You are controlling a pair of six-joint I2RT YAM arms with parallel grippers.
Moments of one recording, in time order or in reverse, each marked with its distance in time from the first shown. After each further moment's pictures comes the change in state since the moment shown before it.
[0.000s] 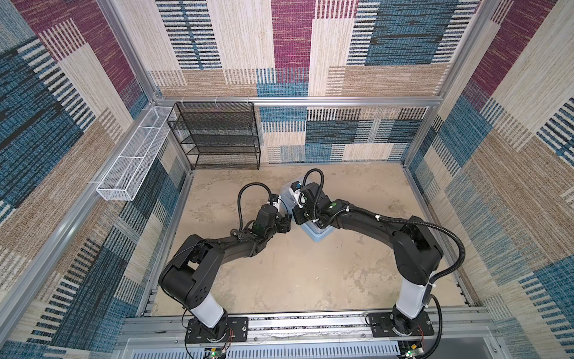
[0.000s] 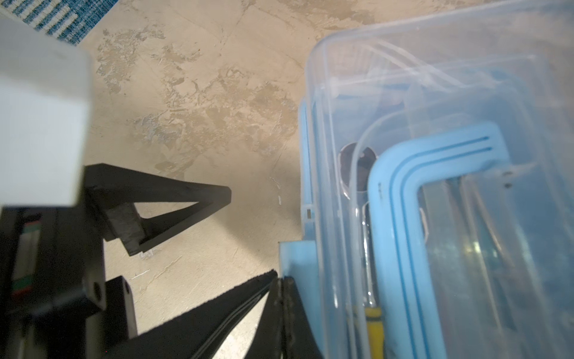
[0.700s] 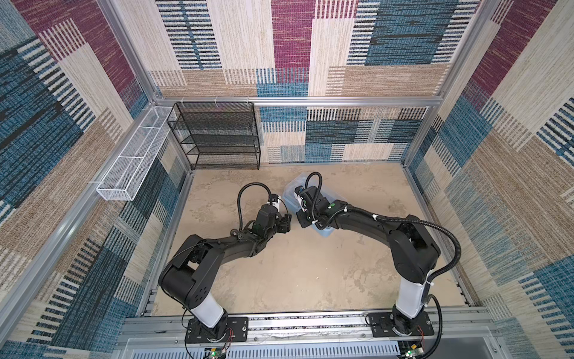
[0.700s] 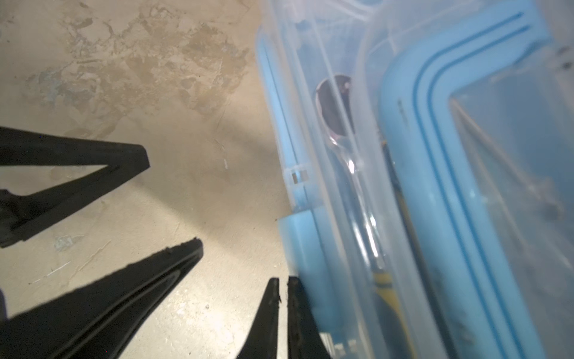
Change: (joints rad) left arm 0.000 -0.001 -0.001 -0.003 0.000 -0.006; right arm 0.005 0.019 0.002 -0.112 0.133 0.011
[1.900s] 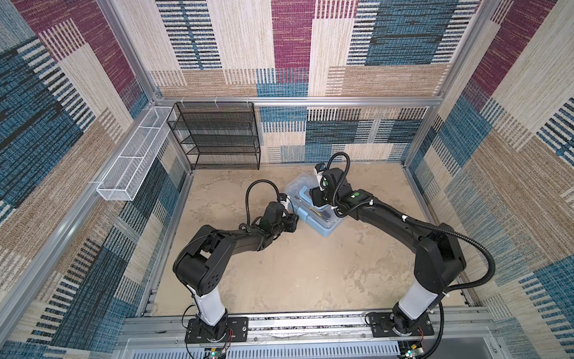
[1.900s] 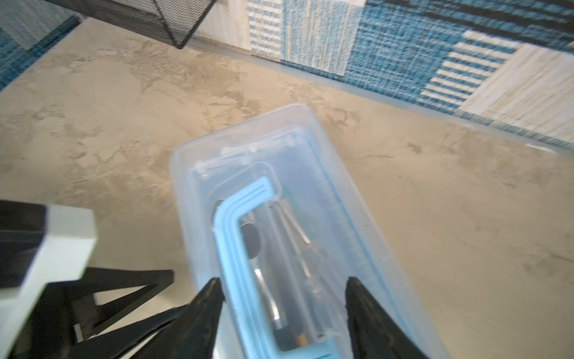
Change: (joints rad) left arm -0.022 0.135 0.102 0.001 0.149 -0.071; right arm -0.163 -0.171 -0.011 0.095 0.055 -0.093
